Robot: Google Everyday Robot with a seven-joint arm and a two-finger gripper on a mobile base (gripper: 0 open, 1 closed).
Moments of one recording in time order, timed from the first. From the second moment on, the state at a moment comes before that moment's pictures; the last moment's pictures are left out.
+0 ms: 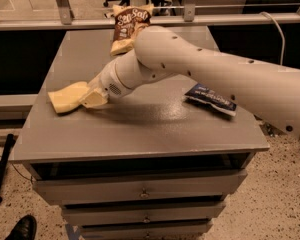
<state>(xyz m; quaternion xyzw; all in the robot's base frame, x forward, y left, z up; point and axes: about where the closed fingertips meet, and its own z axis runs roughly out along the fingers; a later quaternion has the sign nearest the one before) 0.592 0.159 0.826 -0.57 0.69 0.25 0.37</state>
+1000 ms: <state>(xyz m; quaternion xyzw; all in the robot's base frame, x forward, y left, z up) 0.610 0.081 0.896 -0.55 0.70 0.15 0.42</state>
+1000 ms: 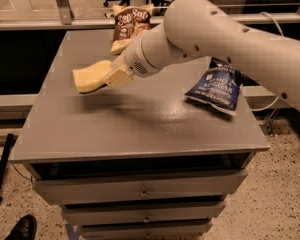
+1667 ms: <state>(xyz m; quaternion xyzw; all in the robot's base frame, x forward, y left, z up) 0.641 0.030 0.898 -0.50 0.73 0.08 0.46</state>
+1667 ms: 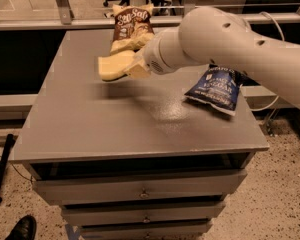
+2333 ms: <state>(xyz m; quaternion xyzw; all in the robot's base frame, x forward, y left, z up) 0.705 -0.040 0.896 -0.45 0.75 0.00 0.49</state>
